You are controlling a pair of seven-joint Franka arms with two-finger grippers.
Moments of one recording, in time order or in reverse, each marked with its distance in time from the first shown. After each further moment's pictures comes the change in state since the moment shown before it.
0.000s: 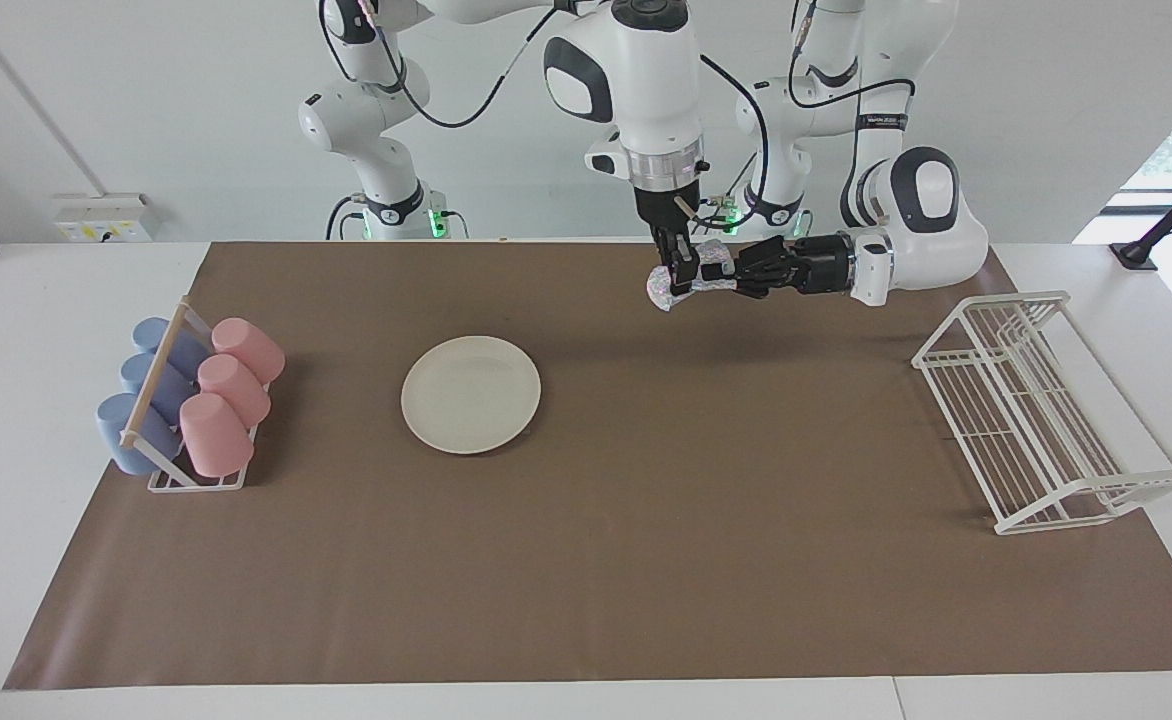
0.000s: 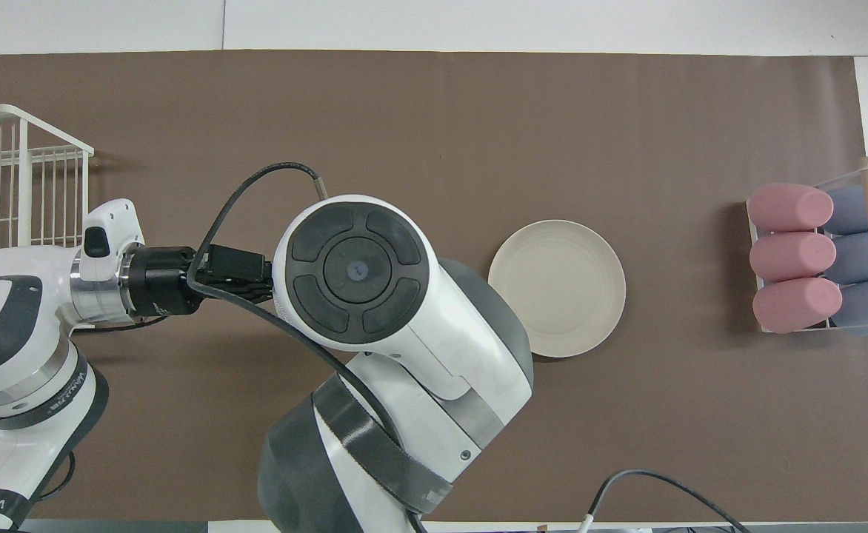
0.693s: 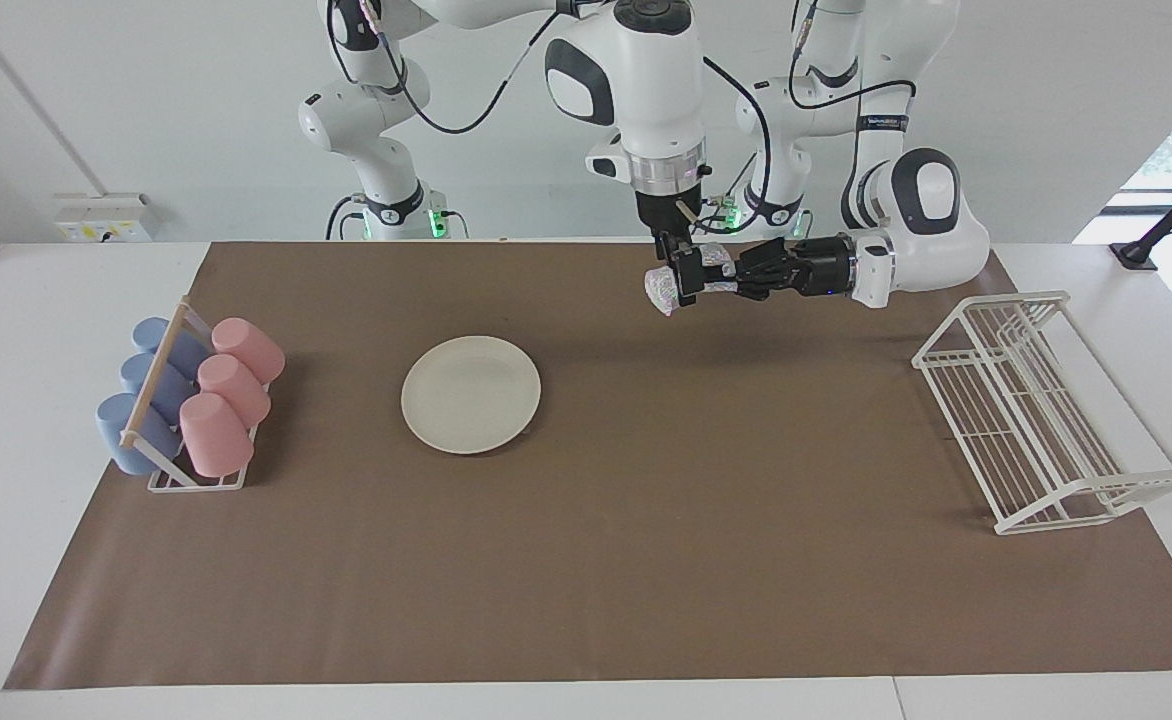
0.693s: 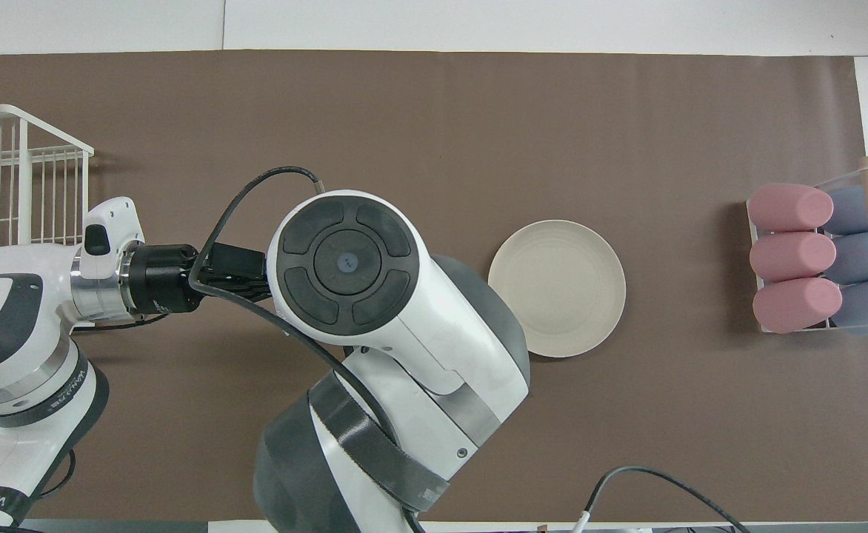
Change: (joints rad) left arm 0.002 0.007 -0.002 0.006 0.000 0.003 0.000; right arm 0.001 0.010 0.000 0.018 0.000 -0.047 0.000
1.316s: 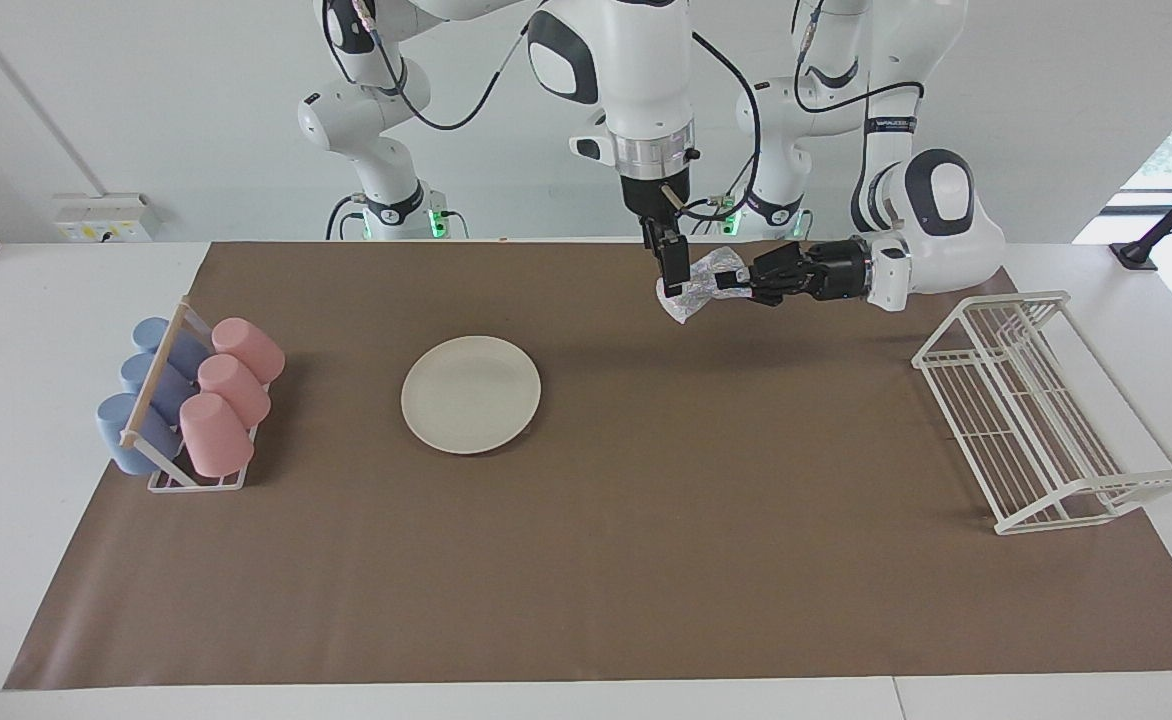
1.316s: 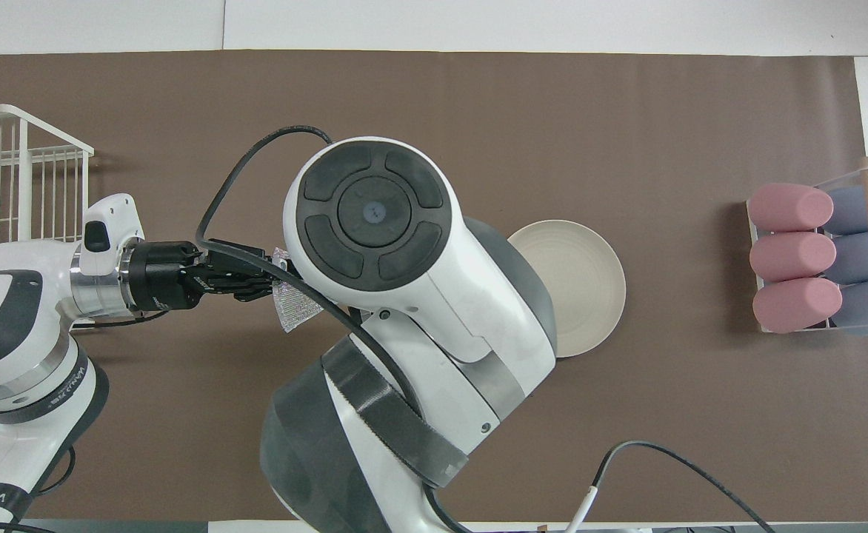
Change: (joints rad) left arm 0.000 0.008 0.000 0.011 0.001 0.000 0.000; right arm -0.036 0.042 -0.002 0.116 -0.002 -0.054 -0.003
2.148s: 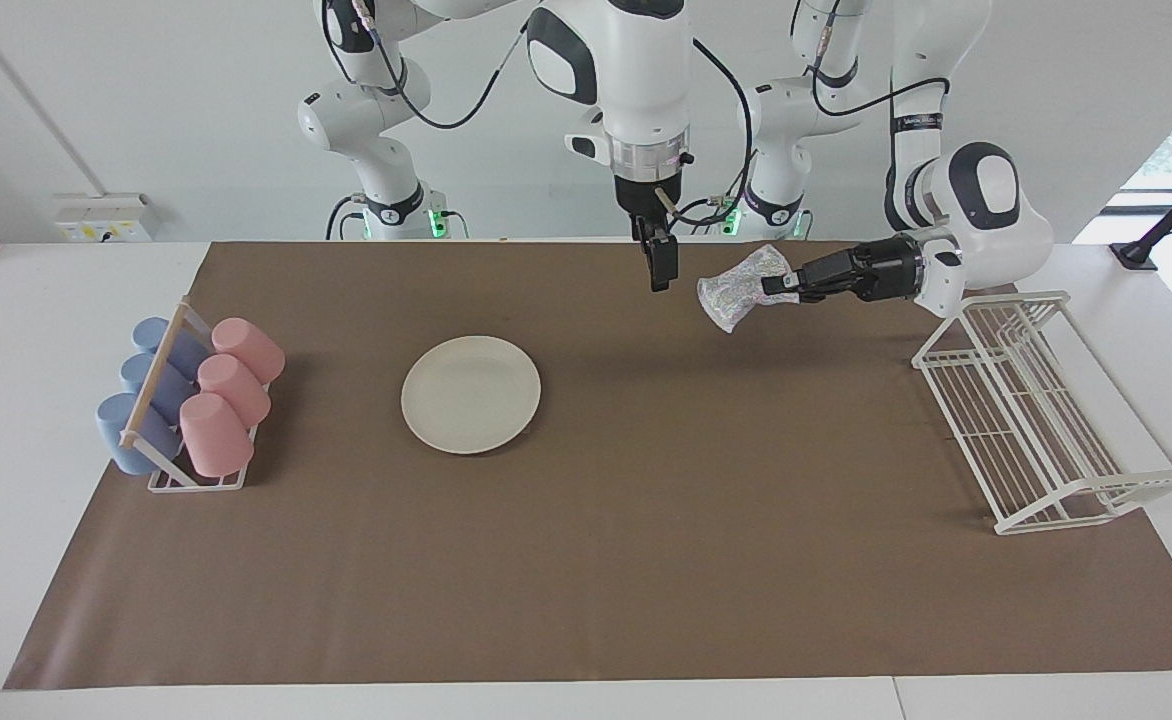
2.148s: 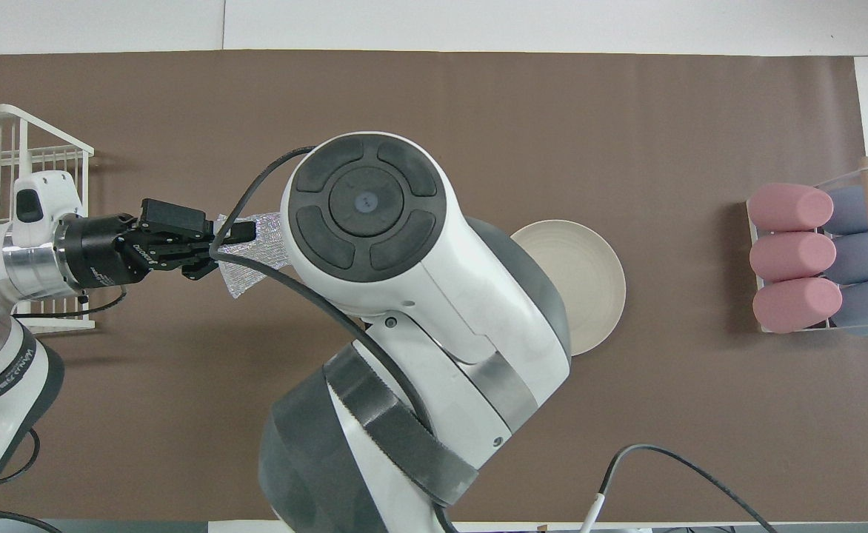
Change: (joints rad) left arm 0.079 0.021 0.005 0.066 0.009 -0.006 -0.128; right arm 0.000 -0.013 0.000 0.021 0.005 -0.141 0.000
